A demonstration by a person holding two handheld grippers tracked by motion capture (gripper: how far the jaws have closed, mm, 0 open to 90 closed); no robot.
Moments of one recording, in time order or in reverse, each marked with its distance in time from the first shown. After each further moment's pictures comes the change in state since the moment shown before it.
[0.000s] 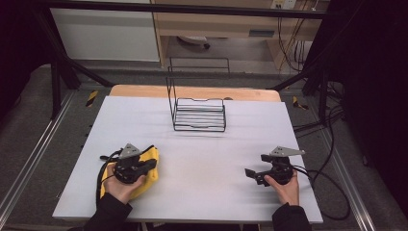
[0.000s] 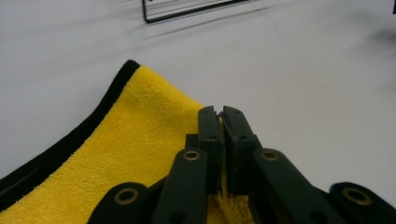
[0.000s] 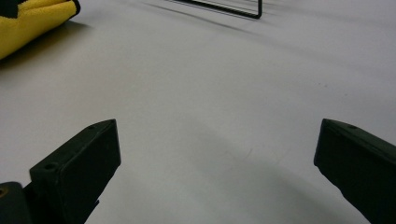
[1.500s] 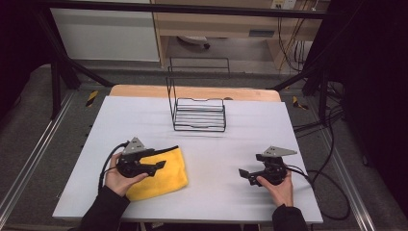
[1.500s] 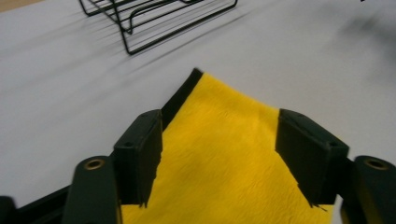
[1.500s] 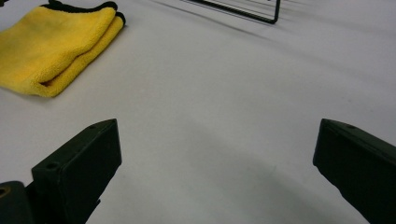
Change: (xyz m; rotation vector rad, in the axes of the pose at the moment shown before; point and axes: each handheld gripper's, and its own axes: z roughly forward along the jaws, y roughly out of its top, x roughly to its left) left arm 0.023 0.010 0.003 -0.029 -0.088 0.173; right arm 0.019 0.008 0.011 0.017 -0.028 -0.037
